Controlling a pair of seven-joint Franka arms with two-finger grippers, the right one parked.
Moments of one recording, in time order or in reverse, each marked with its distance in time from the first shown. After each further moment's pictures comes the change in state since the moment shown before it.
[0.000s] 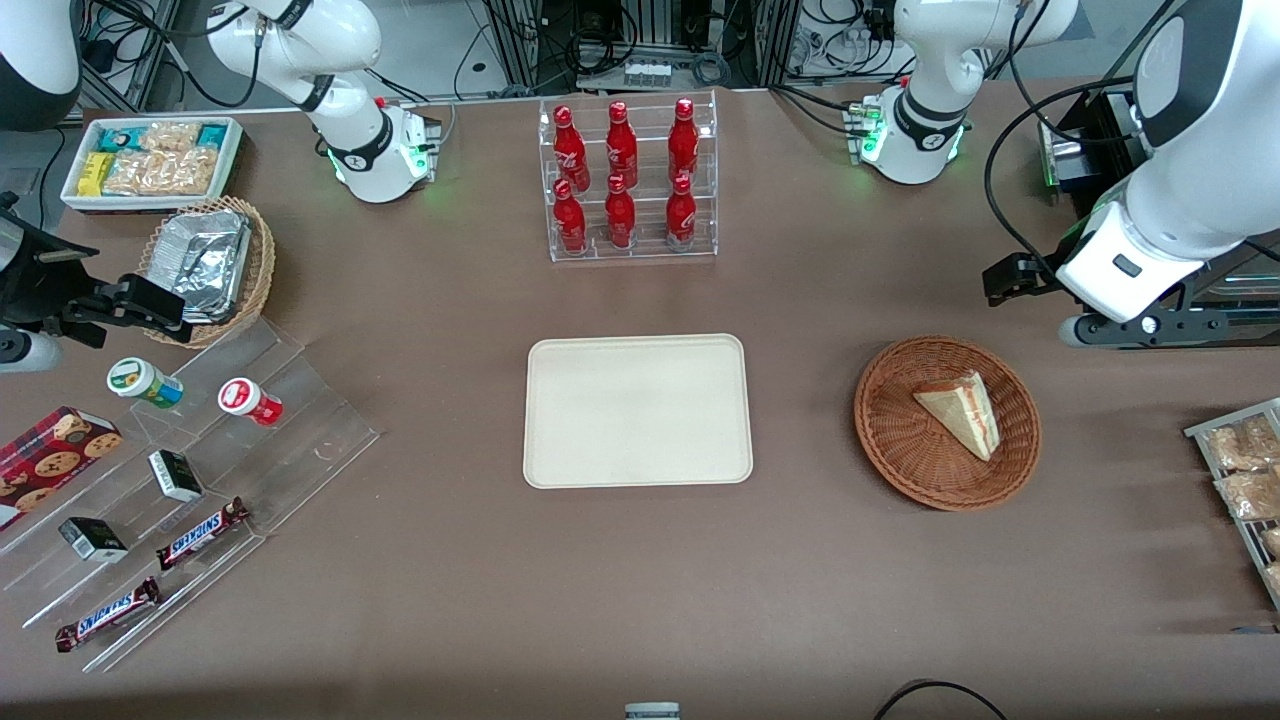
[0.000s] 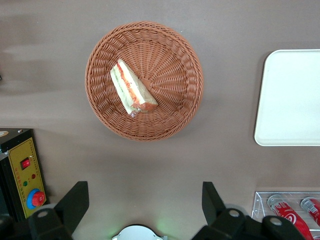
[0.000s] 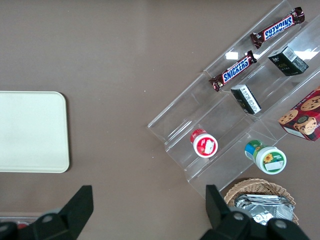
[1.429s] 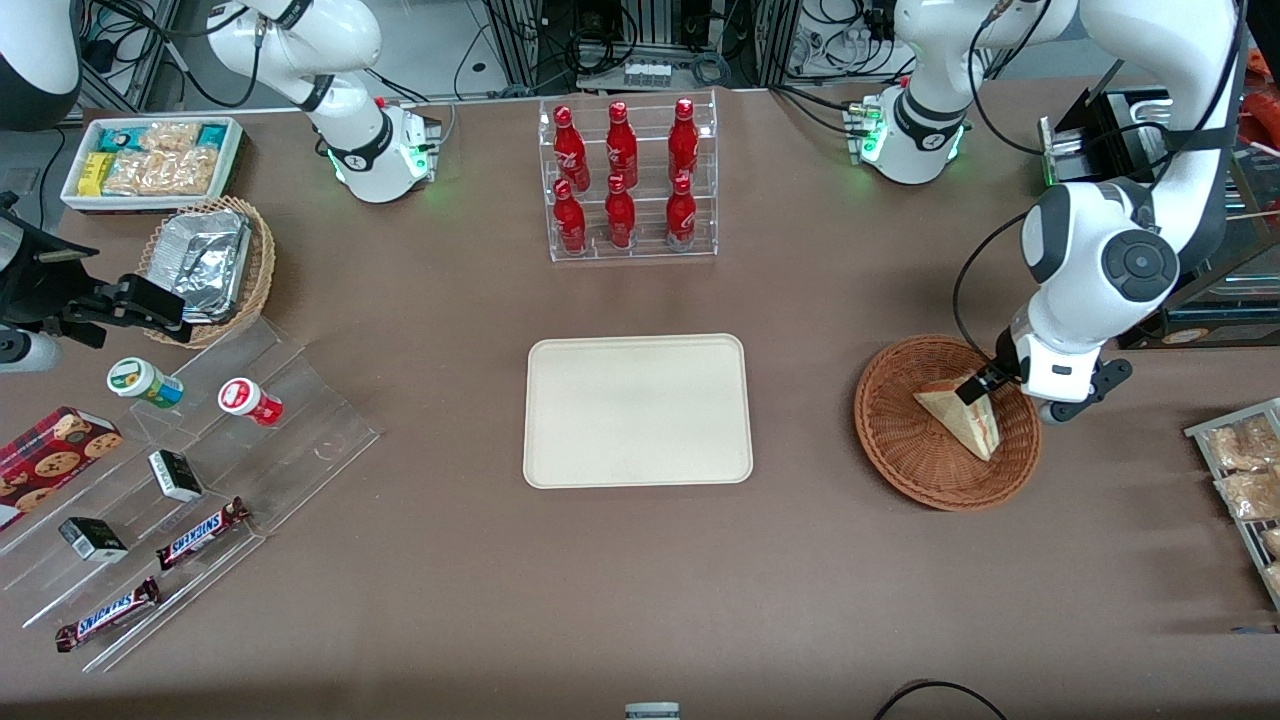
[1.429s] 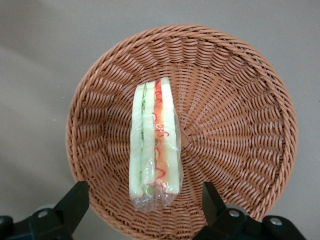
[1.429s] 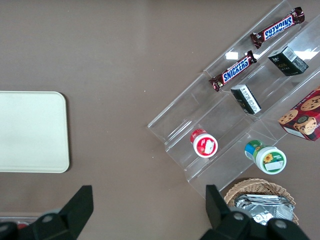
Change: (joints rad) arm 0.035 0.062 0.075 -0.647 0.045 0.875 -0.489
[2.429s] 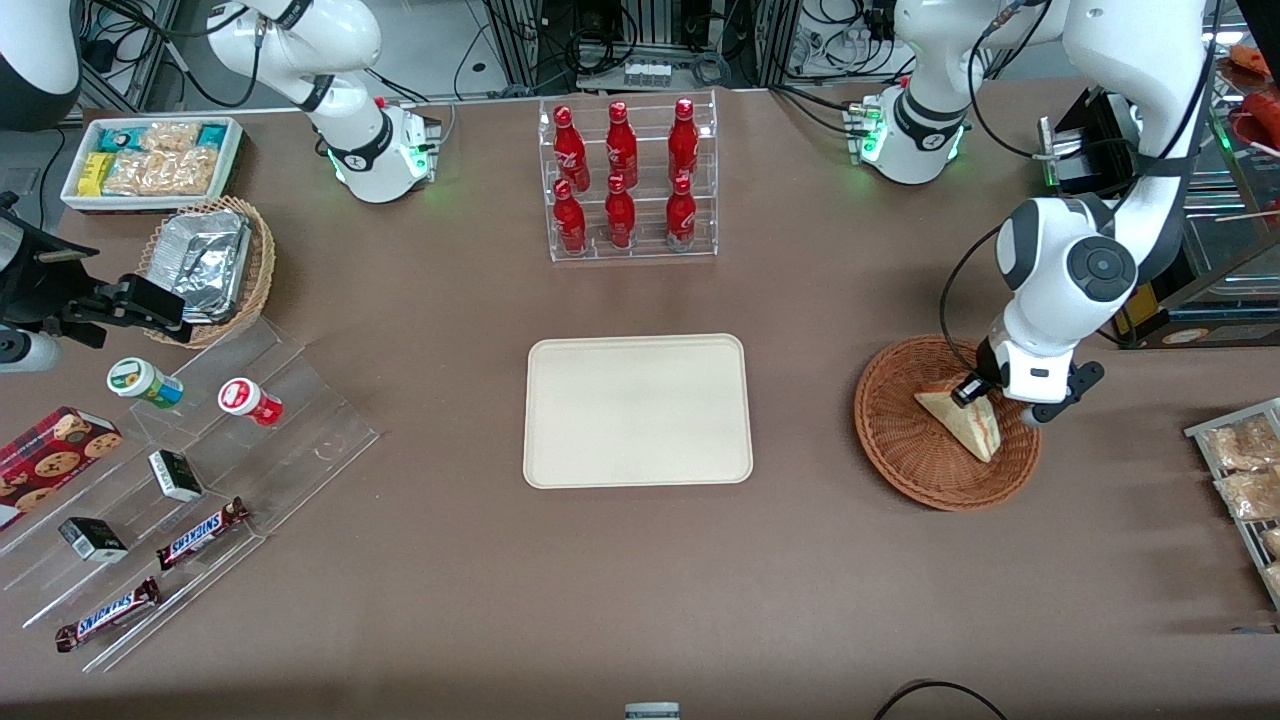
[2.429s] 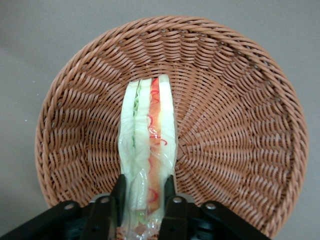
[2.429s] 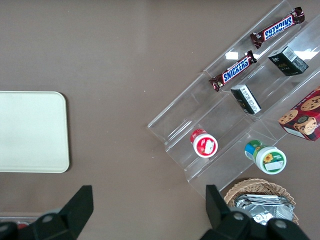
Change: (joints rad) arm -0.005 0.042 -0.007 -0.045 0.000 0.123 -0.065
